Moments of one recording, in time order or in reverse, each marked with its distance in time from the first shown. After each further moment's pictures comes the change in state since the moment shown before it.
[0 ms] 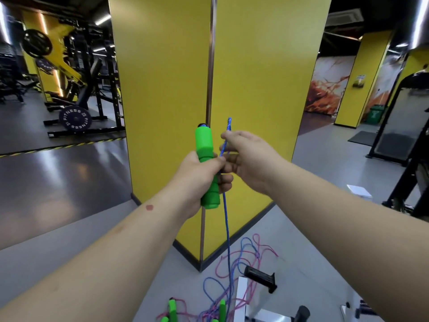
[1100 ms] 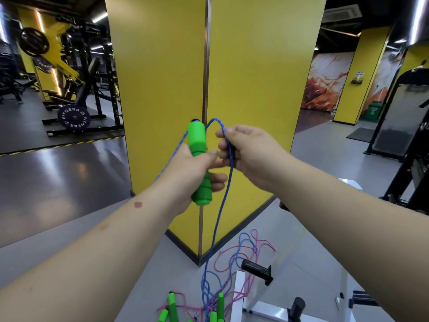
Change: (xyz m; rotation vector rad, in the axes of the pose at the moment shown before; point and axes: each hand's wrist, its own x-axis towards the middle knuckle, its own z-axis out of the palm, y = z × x) left_hand -0.026 0.012 0.002 0.133 0.030 0.037; right_hand -0.040 -0.018 -0.005 -0.068 -0.079 -0.090
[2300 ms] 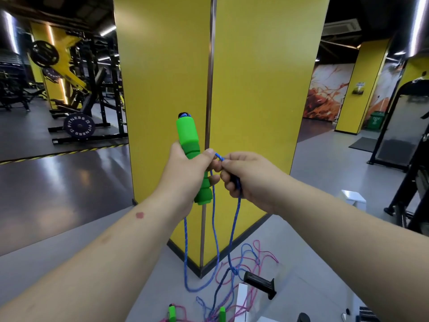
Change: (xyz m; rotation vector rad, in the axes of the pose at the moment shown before) left_hand 0.003 0.008 -0.004 -0.043 0.159 0.222; right_hand -0.011 0.006 0.001 -0.162 -0.117 0.112
